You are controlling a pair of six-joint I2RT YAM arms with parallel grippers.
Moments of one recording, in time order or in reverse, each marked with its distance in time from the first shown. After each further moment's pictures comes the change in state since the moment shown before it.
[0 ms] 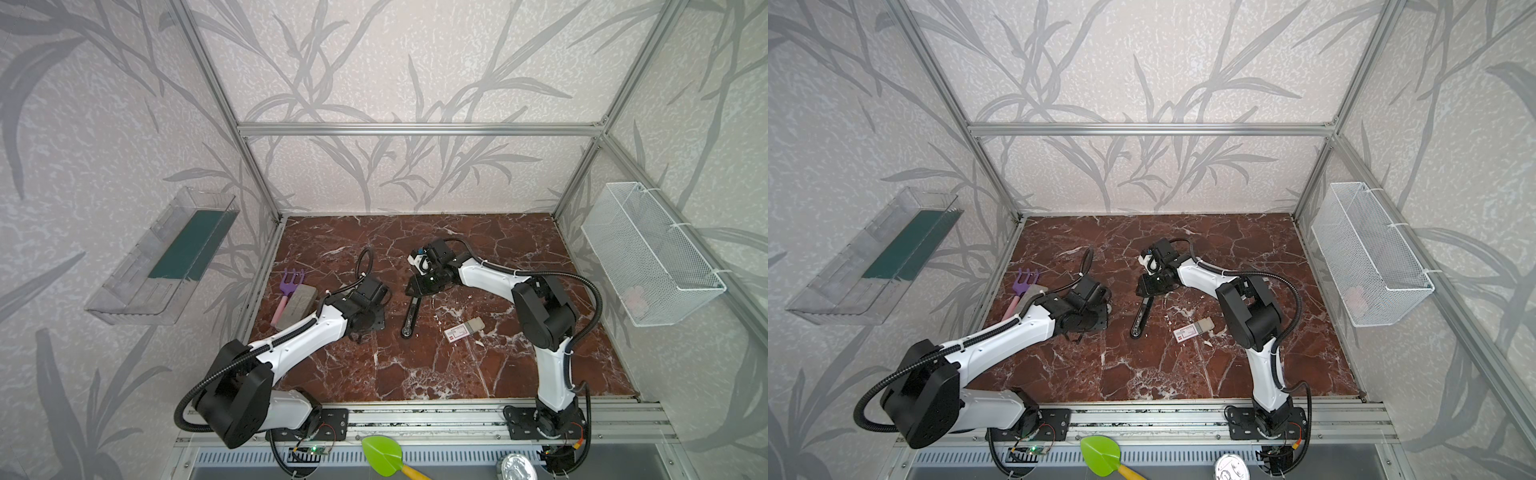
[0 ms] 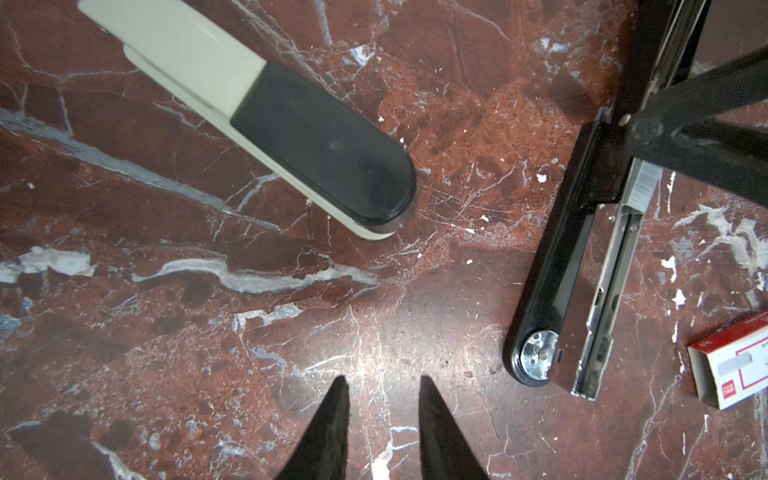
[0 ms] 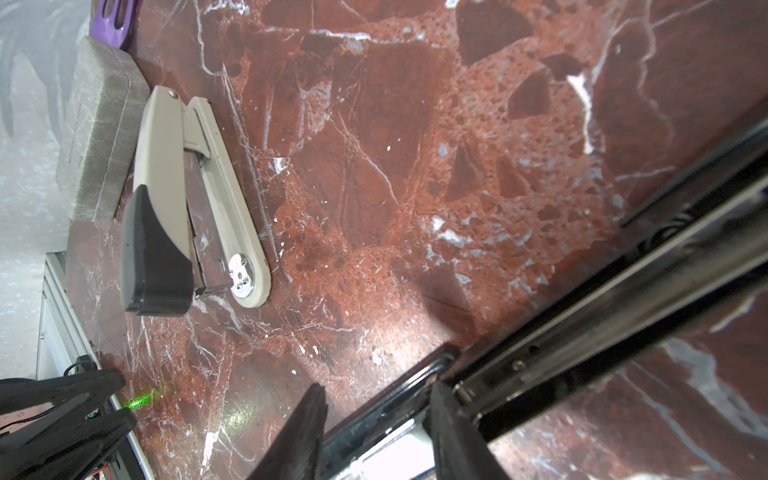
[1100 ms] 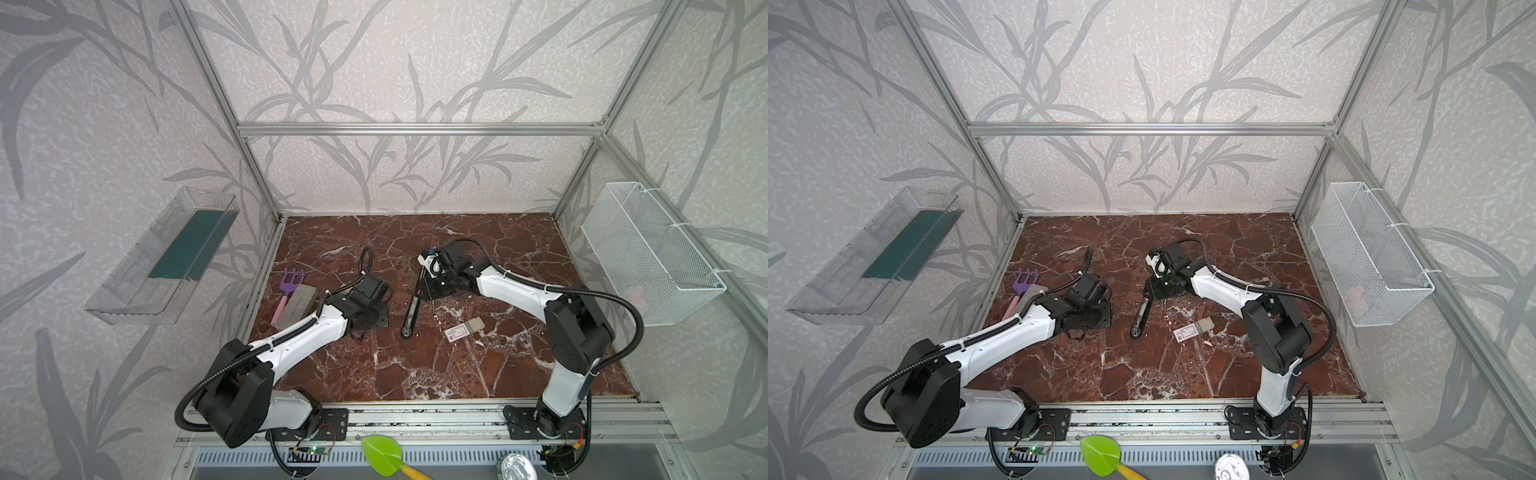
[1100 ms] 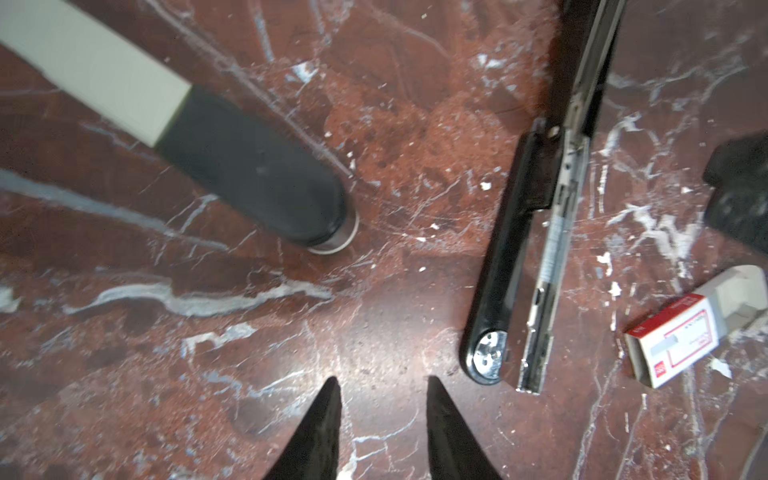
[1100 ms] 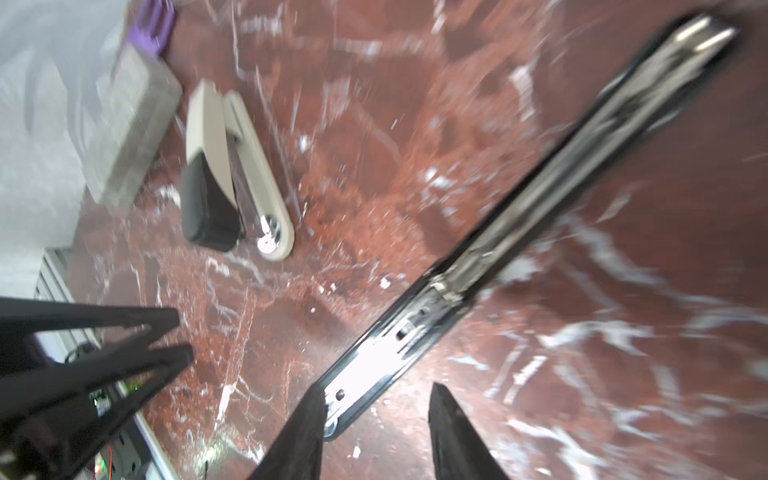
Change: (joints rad) left arm 0.001 0.006 0.000 0.101 0.094 0.026; right arm -0.025 -0.267 -0.191 0.031 0.098 0.016
